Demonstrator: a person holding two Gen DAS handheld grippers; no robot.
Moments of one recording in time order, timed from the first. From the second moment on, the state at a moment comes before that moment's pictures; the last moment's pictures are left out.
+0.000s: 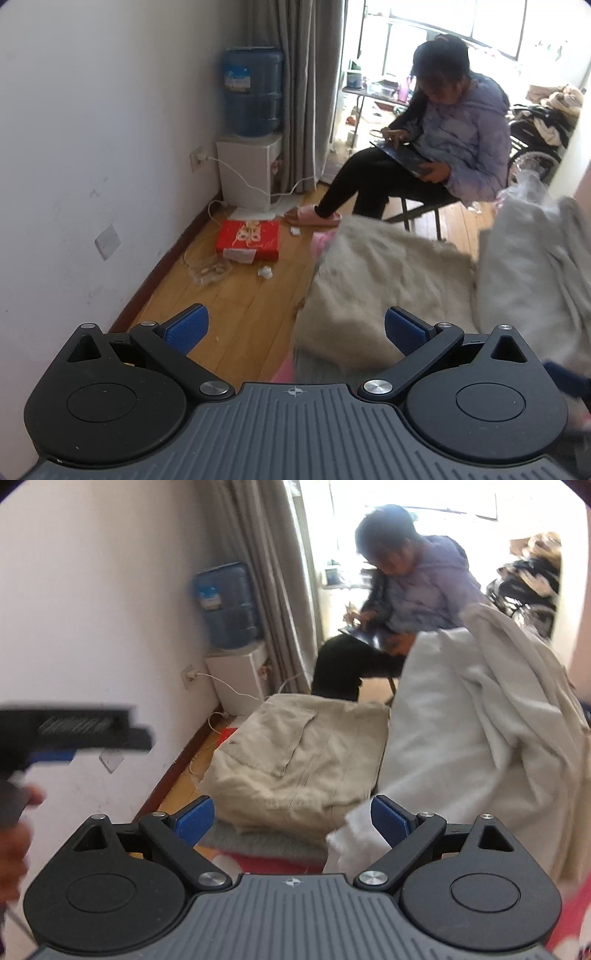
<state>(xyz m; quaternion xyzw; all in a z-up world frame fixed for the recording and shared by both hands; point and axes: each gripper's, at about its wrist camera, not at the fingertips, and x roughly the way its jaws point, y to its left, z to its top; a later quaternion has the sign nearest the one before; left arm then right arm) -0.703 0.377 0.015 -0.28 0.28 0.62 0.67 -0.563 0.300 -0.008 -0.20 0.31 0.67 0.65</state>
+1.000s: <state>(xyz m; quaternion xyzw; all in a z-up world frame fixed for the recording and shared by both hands) -0.649 0.388 0.020 -0.32 0.28 0.70 0.57 -0.480 0.287 0.017 -0.16 0.33 0.78 0.50</state>
